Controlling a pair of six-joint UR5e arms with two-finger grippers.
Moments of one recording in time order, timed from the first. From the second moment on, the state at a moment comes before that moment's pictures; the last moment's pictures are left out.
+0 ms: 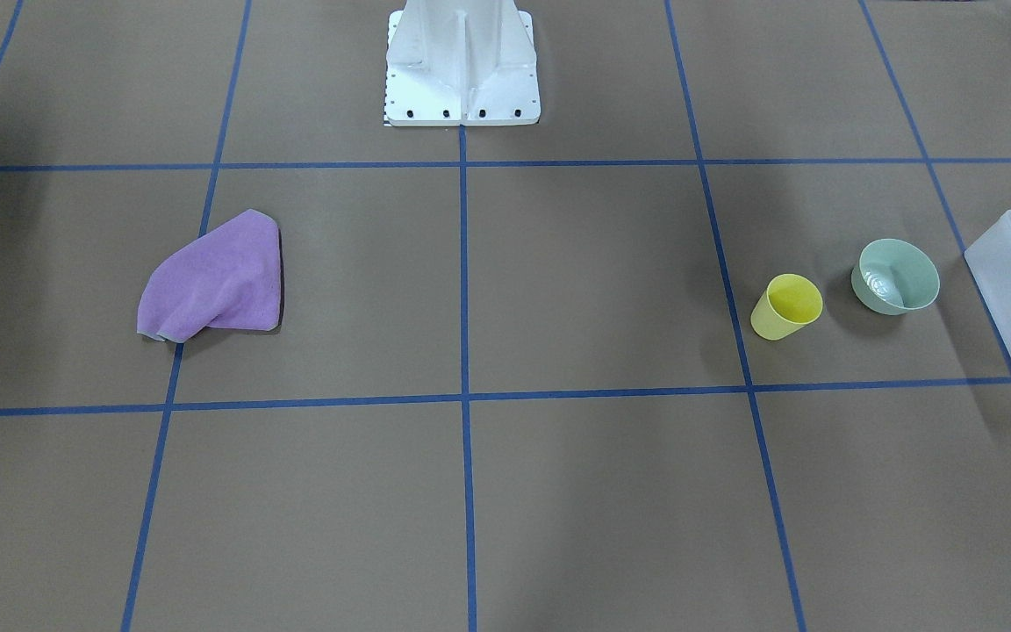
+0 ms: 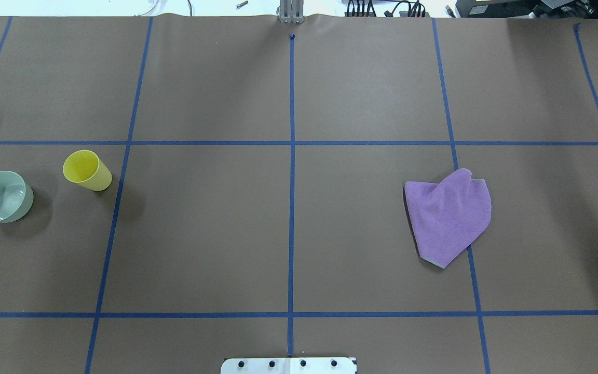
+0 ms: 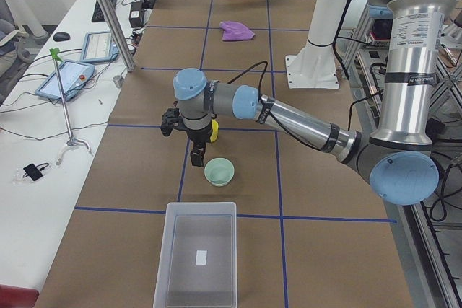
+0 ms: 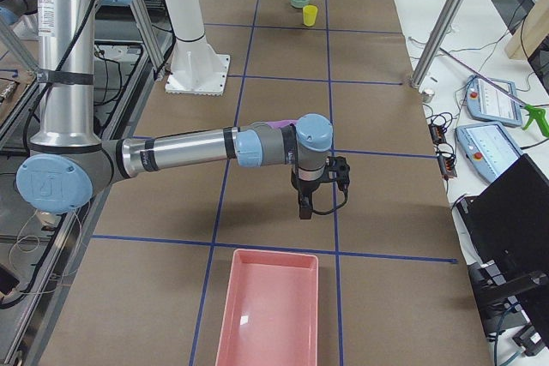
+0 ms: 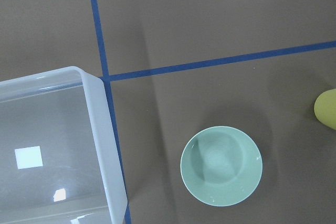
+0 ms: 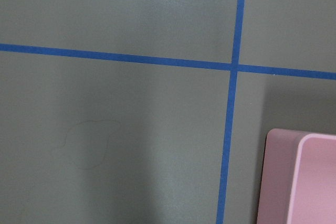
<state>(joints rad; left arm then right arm) -1.46 -1.60 -1.92 -1.31 -2.37 -0.05 1.44 -1.64 1.82 -1.62 2.33 0.10</state>
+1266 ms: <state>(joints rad) -1.44 -1.61 -1.91 -1.36 -2.38 -0.06 1.44 -1.64 1.82 -1.62 2.33 0.11</state>
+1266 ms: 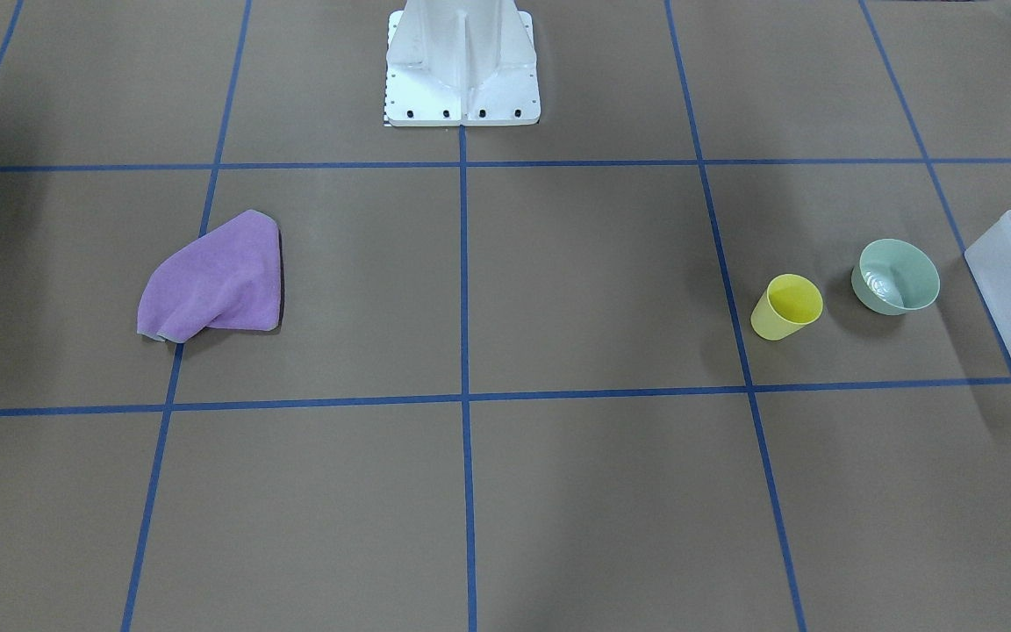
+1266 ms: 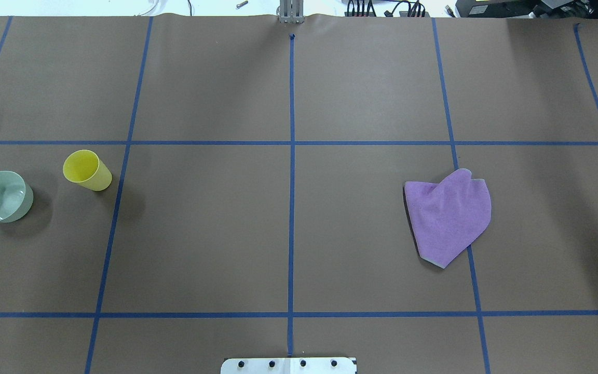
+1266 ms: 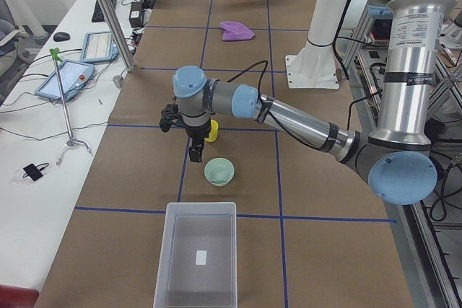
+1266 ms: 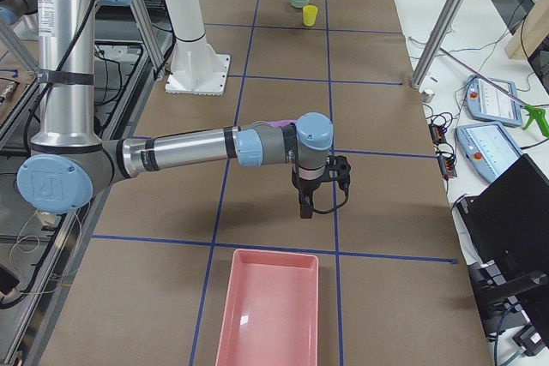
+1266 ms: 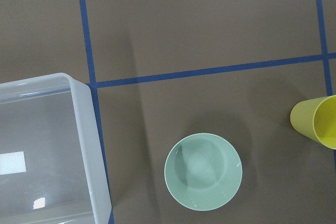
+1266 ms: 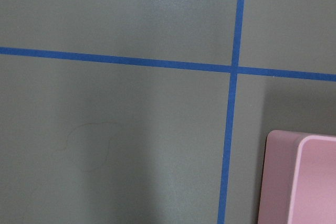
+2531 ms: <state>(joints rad) -0.98 -1.56 -1.64 -2.07 -2.16 -0.78 1.44 -1.63 1.83 -1.62 2.33 0.11</state>
